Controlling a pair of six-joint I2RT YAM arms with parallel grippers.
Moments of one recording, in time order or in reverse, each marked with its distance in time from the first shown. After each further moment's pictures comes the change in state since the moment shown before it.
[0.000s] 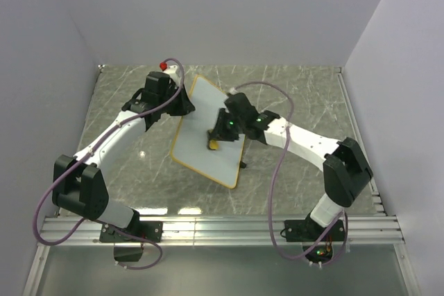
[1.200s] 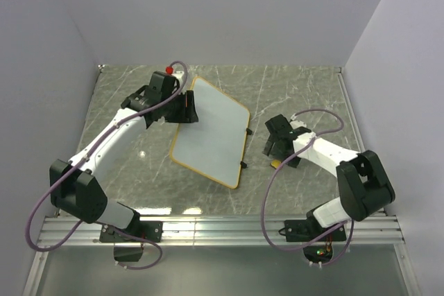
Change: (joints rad) left arm -0.057 -0.017 0.111 -0.315 -0.034 0.030; right arm -0.321 -0.181 -0.469 -0.232 0.461 0.097
